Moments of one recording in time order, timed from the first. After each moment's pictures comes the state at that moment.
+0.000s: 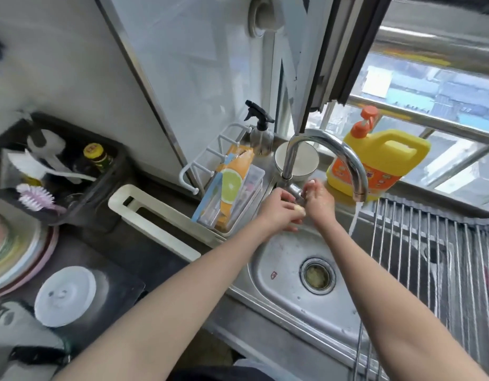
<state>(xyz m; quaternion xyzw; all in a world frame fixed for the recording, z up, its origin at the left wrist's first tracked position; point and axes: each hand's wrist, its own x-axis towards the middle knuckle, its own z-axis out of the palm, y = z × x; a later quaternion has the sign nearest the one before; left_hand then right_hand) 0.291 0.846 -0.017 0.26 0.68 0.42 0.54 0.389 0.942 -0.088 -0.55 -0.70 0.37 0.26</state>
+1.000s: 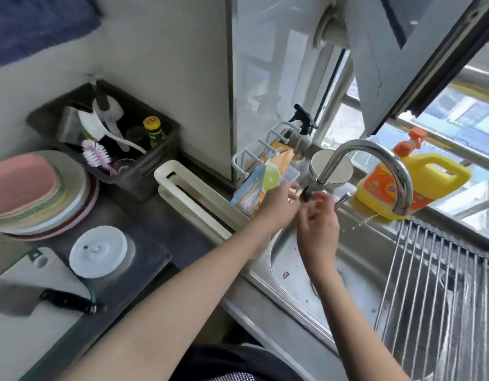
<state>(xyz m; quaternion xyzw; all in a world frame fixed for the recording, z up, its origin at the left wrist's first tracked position) 0.239 0.786 0.000 0.39 0.75 0.39 0.35 0.345 0.795 -0.011 -0.48 -0.74 0.29 0.37</state>
